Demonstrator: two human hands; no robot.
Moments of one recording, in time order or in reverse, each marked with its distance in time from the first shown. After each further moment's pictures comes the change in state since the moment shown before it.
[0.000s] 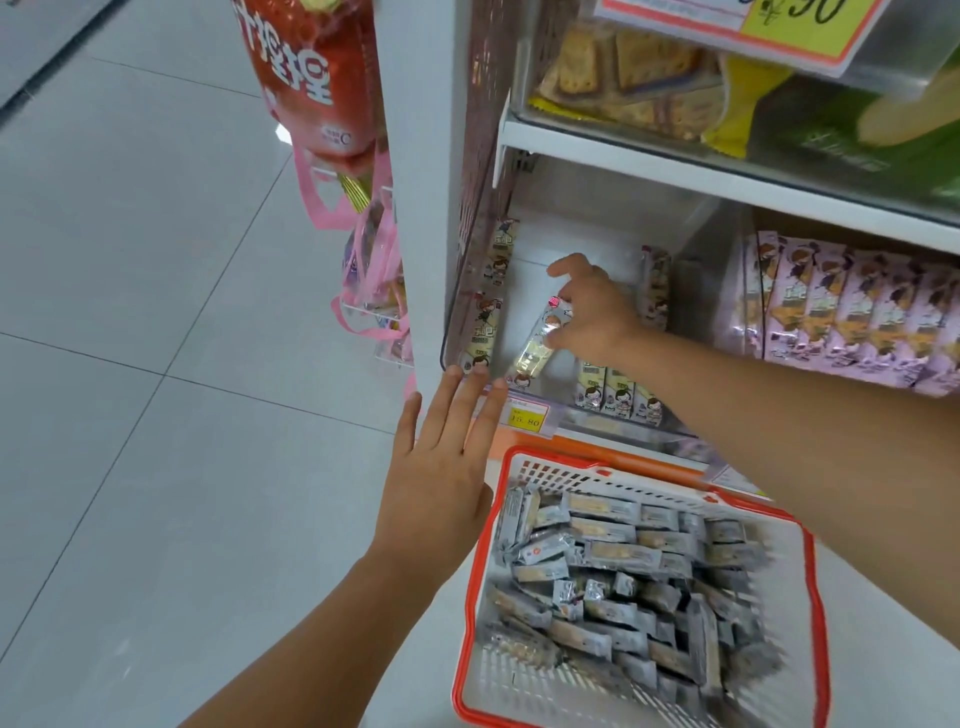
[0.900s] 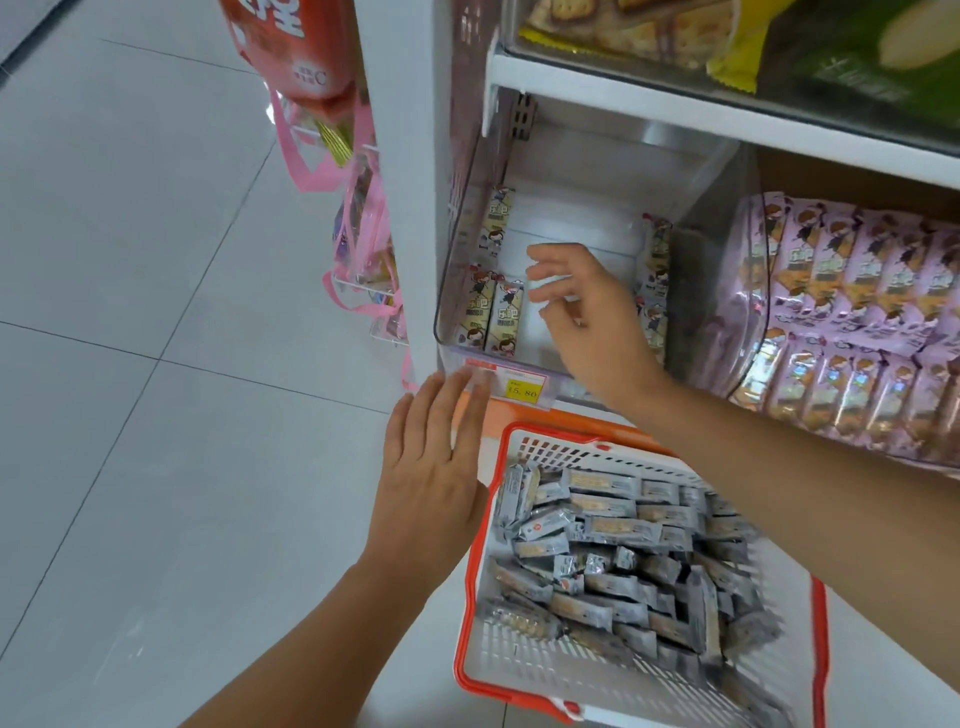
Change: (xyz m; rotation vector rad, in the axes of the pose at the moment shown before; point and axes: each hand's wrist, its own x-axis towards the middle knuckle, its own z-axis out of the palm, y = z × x) left_hand -0.023 0.006 0.006 -0.064 0.028 -0.063; right_hand -0.063 -0.005 0.019 0.433 0.245 -0.322
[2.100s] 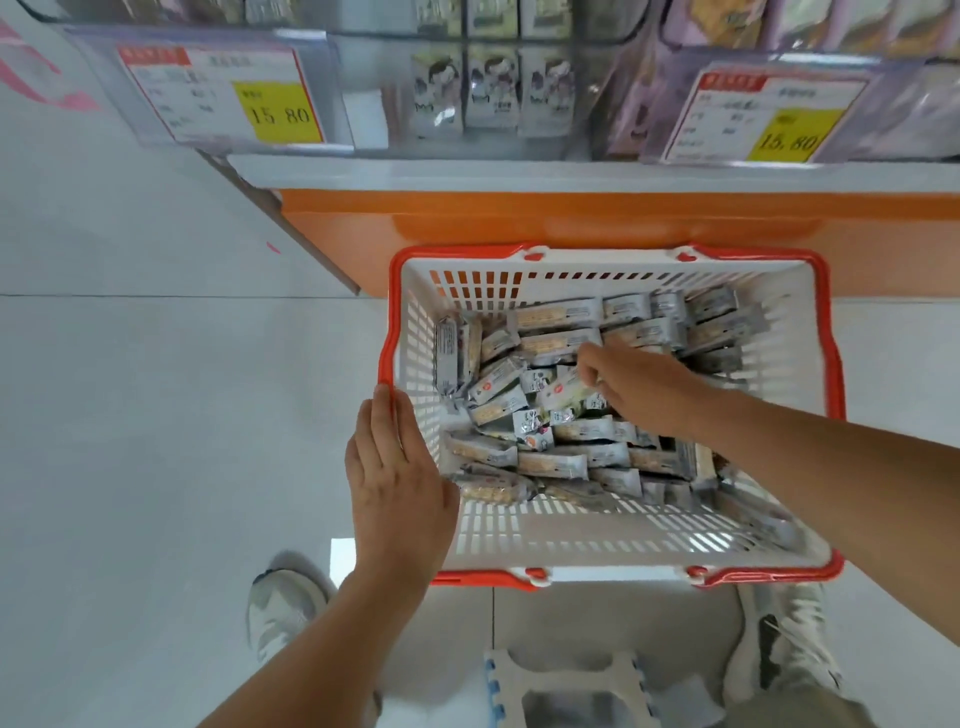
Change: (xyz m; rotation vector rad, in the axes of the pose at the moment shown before) left_hand -0.109 0.050 0.177 0.037 -0.429 -0.194; right_hand -0.219 0.257 -0.006 -0.587 -0.719 0.398
